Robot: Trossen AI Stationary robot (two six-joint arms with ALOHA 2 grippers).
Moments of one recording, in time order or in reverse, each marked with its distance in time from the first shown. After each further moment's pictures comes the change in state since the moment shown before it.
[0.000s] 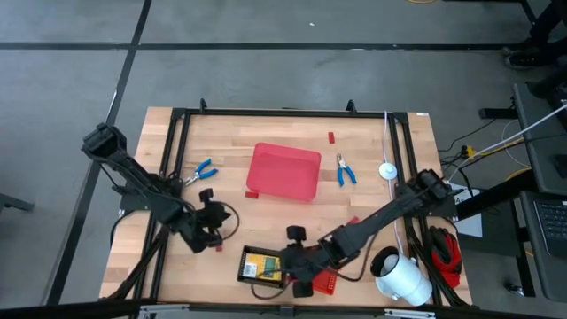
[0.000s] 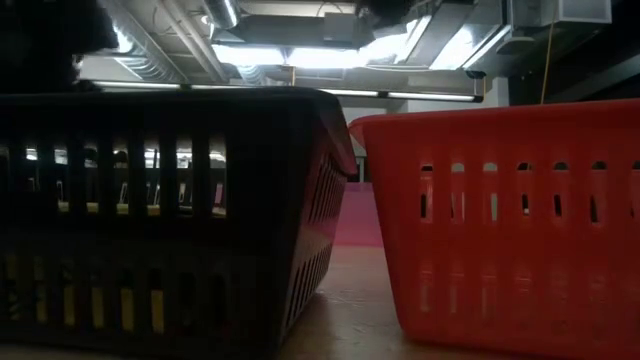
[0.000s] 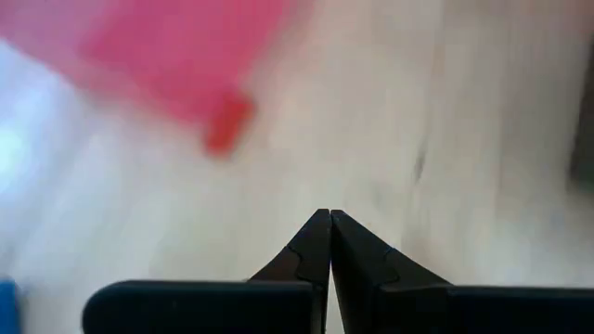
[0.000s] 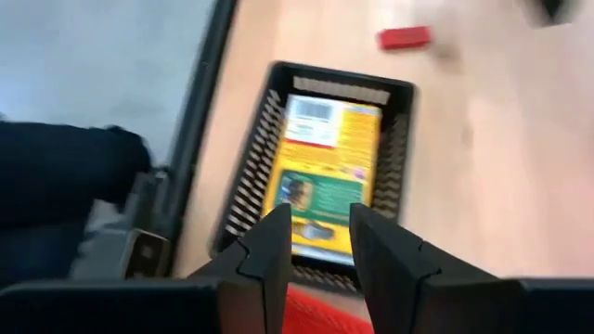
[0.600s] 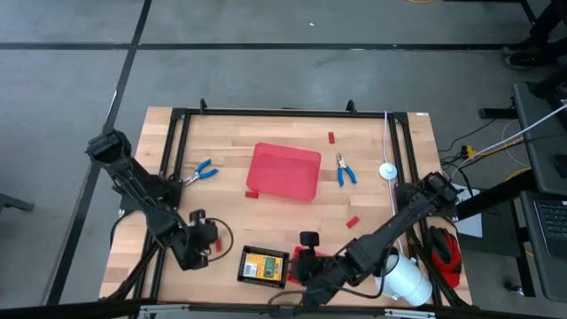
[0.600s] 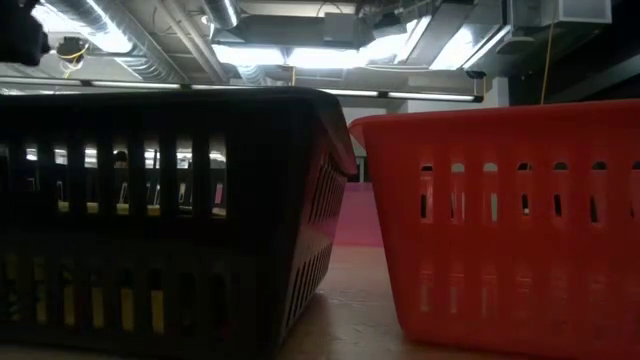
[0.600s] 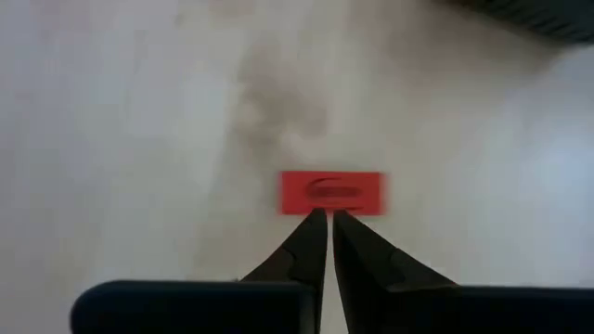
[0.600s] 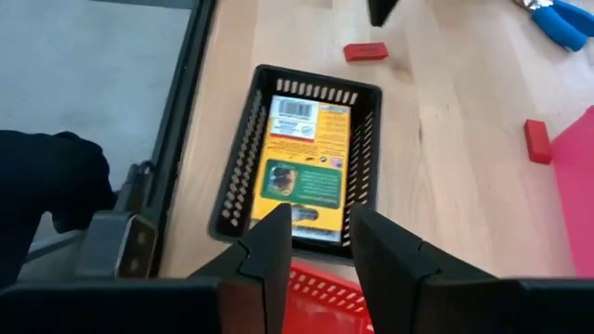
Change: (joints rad) left arm -0.163 0.097 0.085 -0.088 0.342 -0.235; right arm 0.113 -0.032 0.000 -0.075 0.233 0.058
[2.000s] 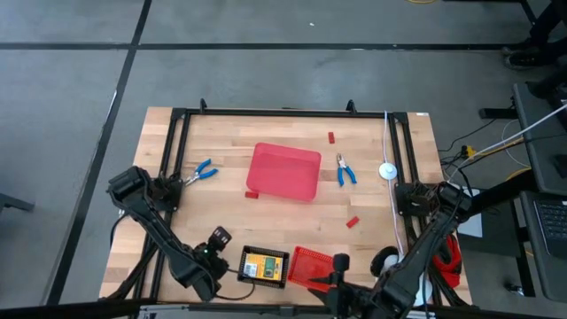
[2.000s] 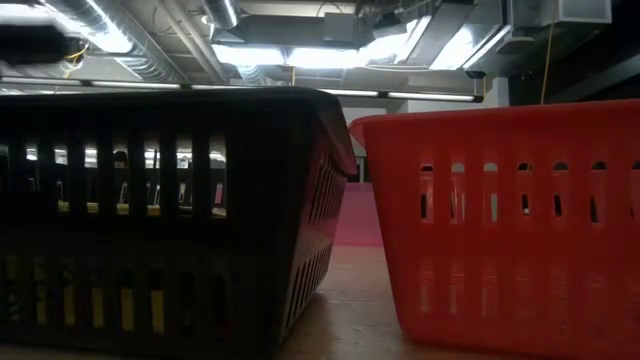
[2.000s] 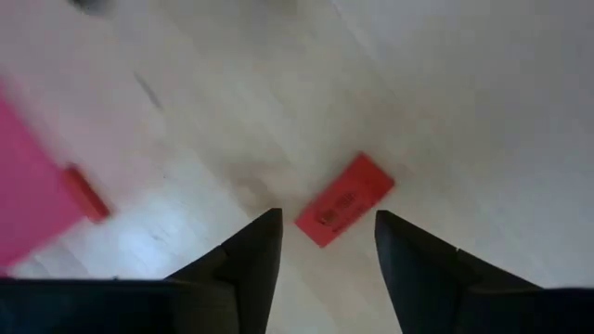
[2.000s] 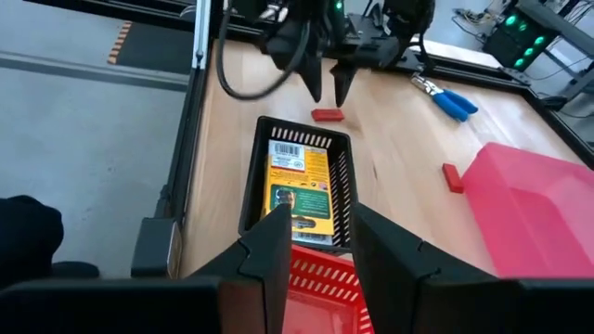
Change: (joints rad) left arm -0.014 0.469 0.493 -0.484 -0.049 0.846; right arm 0.267 0.000 0.000 -0.029 0.469 0.132
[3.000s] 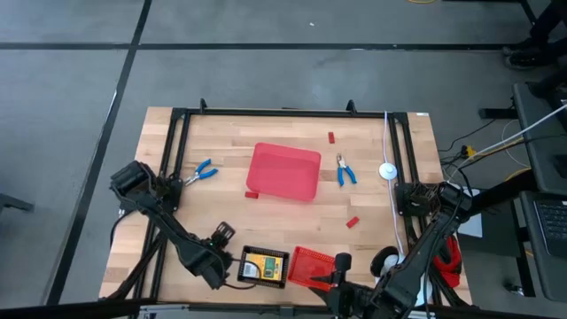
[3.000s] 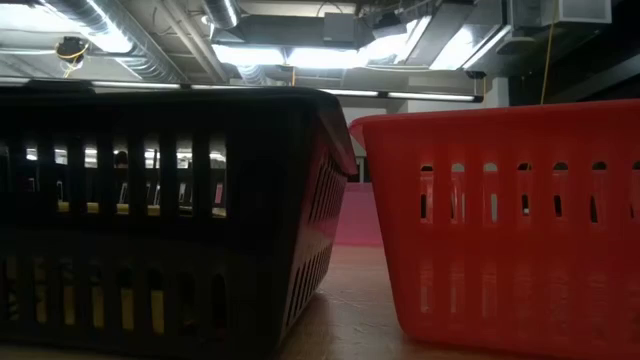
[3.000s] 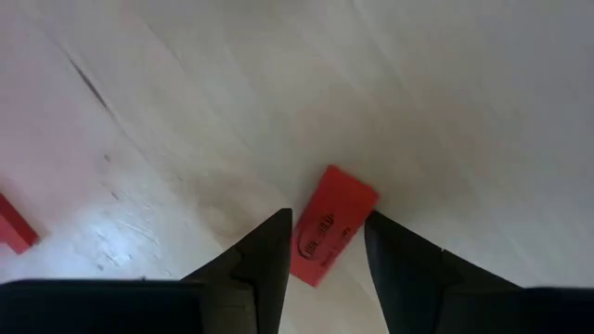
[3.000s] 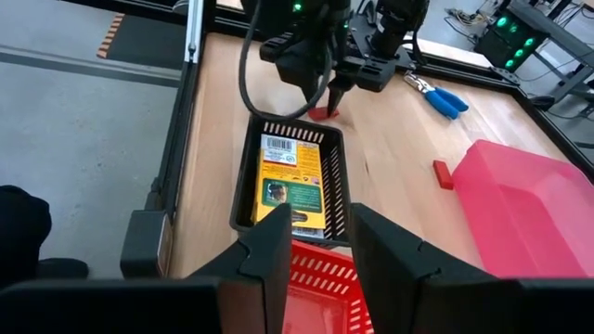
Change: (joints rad) left arm 0.111 -0.005 -0.113 0.188 0.077 0.075; right arm 0.007 0.000 0.000 -0.036 0.017 0.017
